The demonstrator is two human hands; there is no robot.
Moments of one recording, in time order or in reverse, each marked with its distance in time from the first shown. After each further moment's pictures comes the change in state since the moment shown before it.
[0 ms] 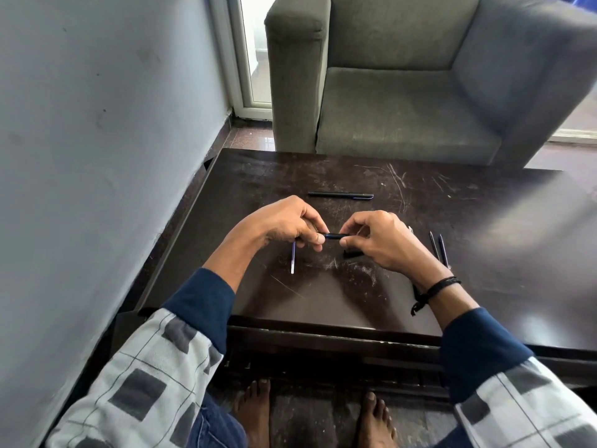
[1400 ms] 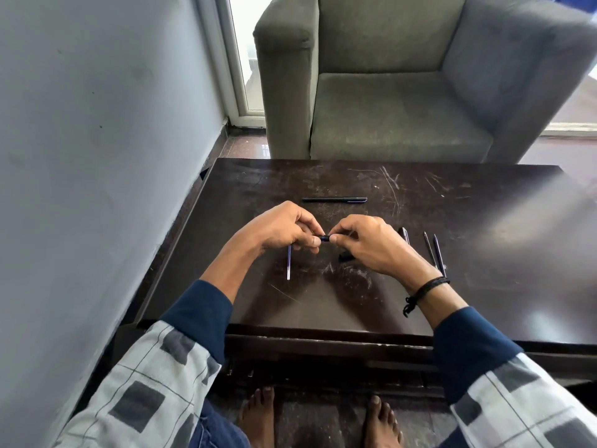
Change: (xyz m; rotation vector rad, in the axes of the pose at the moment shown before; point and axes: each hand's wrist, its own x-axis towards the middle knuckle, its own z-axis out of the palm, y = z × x) left_hand 0.004 -0.003 0.005 0.015 0.042 0.035; right_hand 0.003 0.001 0.007 0.003 -0.008 -0.053
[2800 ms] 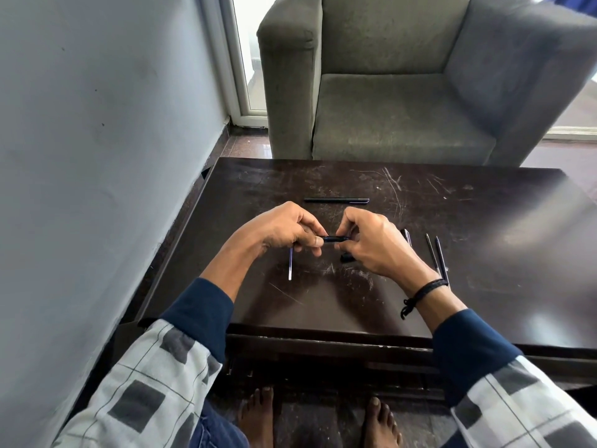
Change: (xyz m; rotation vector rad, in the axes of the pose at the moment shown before) left_hand -0.002 0.004 -0.002 -0.068 -0.034 -0.042; right_hand -0.005 -0.008 -0.003 -0.005 0.098 0.024
